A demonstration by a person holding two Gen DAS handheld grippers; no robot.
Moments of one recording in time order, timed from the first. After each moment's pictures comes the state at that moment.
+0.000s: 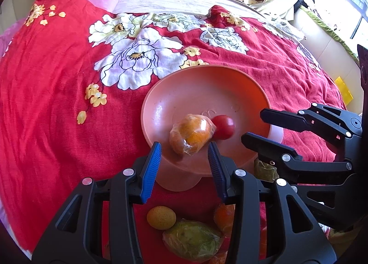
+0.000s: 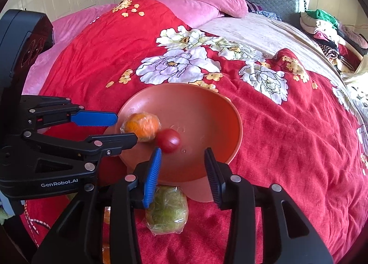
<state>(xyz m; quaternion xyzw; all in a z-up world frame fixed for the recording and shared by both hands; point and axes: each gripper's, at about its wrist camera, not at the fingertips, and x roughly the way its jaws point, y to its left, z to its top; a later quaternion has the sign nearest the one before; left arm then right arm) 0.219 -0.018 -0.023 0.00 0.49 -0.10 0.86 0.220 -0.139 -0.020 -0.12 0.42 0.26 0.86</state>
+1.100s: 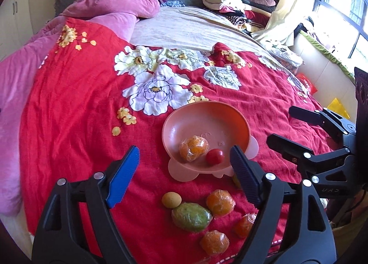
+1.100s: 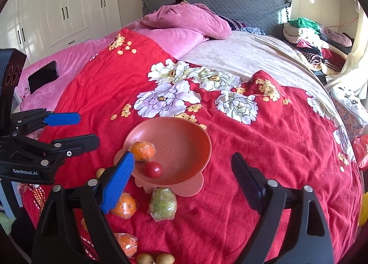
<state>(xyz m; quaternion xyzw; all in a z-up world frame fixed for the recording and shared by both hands) 0.175 0.004 0.048 -0.02 0.42 -0.08 0.90 0.193 -0.174 0.046 -0.08 0.37 0.24 0.90</state>
